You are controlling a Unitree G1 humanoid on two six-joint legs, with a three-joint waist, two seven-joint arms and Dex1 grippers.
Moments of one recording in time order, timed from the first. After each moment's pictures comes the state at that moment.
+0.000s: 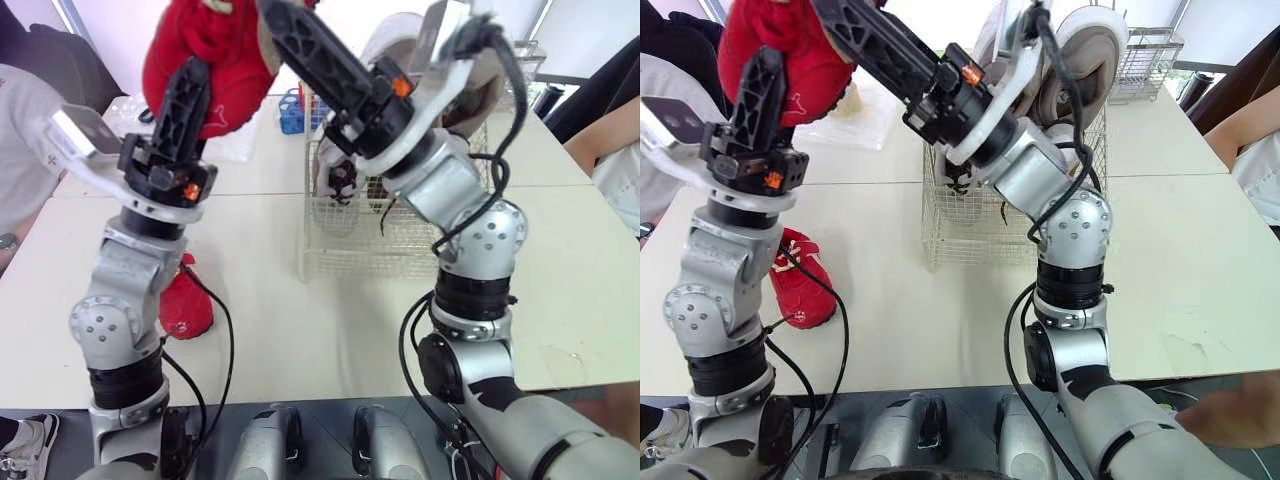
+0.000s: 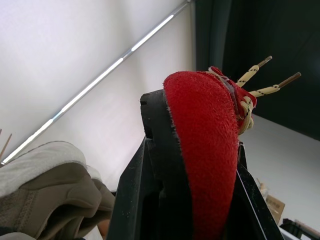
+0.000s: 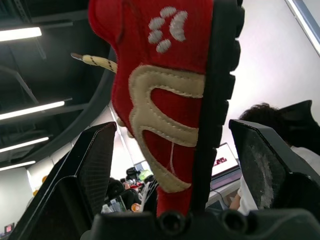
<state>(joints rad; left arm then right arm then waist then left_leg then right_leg) -0.48 0.29 0.29 -0.45 -1.71 0.45 -0.20 -0.97 -0.04 -0.12 -0.16 1.17 0.72 0.37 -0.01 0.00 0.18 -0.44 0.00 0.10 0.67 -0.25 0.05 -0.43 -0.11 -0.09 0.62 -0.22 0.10</state>
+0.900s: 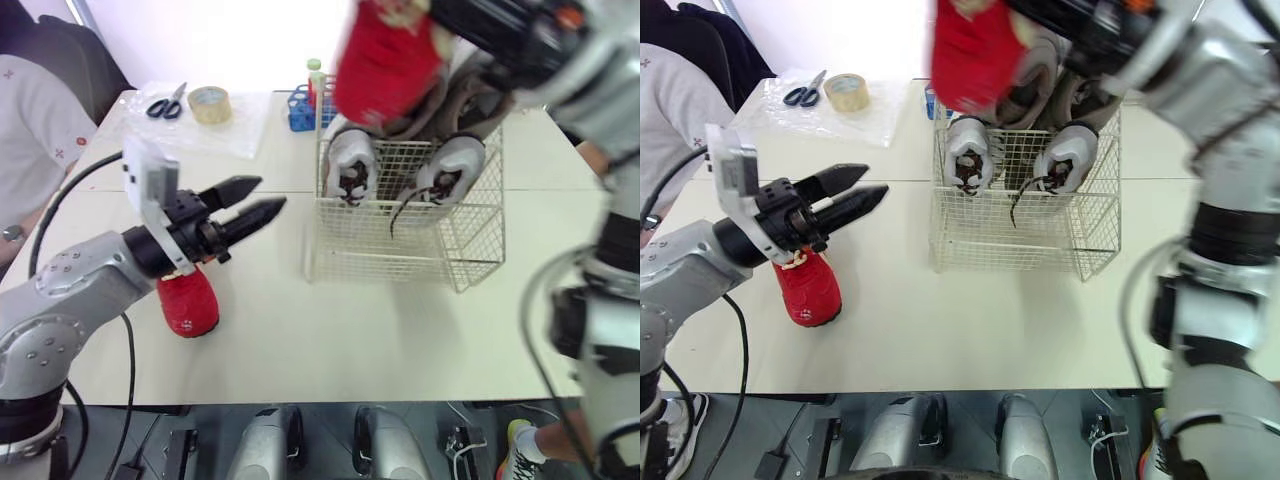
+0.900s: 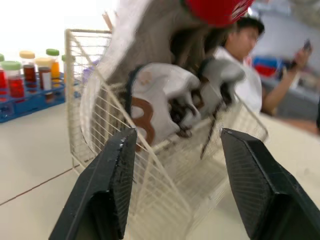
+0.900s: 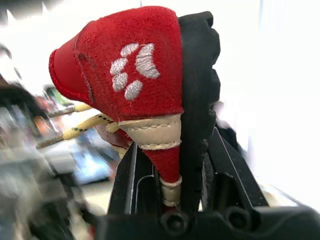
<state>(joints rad) -0.34 0.87 0.22 -0.67 -1.24 0.71 -0.33 -1.03 -0.86 -0.22 -0.02 0.93 0.79 0.89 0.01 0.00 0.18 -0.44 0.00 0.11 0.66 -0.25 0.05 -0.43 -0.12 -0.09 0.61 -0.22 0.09</state>
